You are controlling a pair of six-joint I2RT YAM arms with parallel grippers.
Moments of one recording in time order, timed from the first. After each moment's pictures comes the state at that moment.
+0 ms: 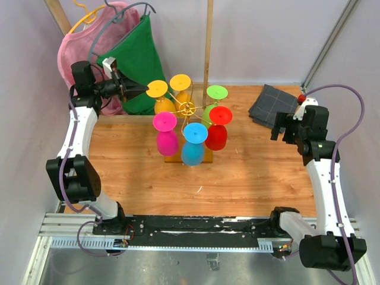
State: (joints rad) left arm 0.14 1.57 1.46 -0.16 1.19 -1.16; right arm -0.07 0.99 1.07 -0.69 -0.02 0.06
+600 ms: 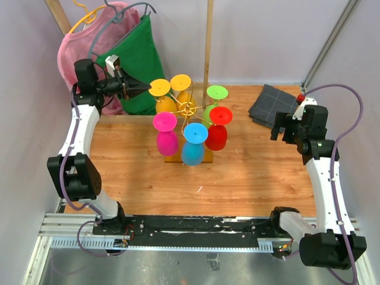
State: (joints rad) left arm 0.12 1.59 1.49 -0.16 1.19 -1.16; right arm -0.07 1.01 1.07 -0.69 -0.02 0.05
